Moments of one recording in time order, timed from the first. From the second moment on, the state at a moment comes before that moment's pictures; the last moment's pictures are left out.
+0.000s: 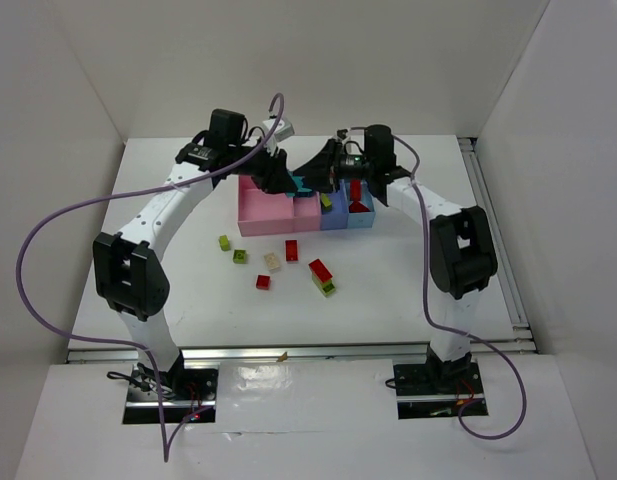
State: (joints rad) left arm -0.32 1.80 1.73 -0.61 0.74 0.25; right arm 0.31 1.95 1.46 0.24 -1.03 1.34
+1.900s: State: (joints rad) left arm -0.31 2.01 1.88 -0.55 0.53 -0.35; right arm 0.32 1.96 1.84 -0.63 -0.22 0.50
